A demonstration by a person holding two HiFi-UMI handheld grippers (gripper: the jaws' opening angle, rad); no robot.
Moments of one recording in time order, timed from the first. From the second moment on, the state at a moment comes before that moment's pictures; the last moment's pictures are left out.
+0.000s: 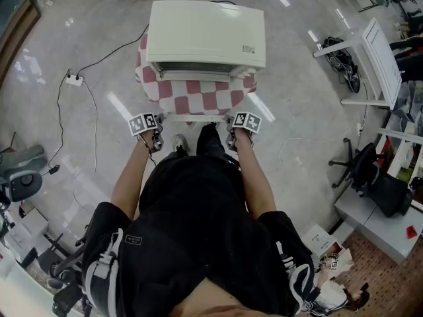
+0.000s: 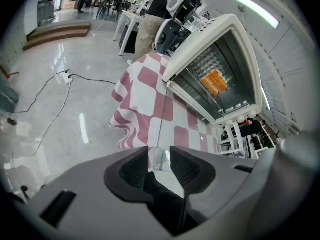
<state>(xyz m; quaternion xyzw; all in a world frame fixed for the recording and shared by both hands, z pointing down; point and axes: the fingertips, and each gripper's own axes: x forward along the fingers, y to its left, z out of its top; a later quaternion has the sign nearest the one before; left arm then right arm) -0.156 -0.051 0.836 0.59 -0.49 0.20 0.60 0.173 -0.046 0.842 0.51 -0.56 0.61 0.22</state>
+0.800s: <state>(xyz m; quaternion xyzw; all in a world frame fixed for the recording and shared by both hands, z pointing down) -0.173 -0.132 0.661 0.73 -0.58 0.14 0.34 0.156 -0.128 0.673 0.57 -0.73 0.34 0.18</state>
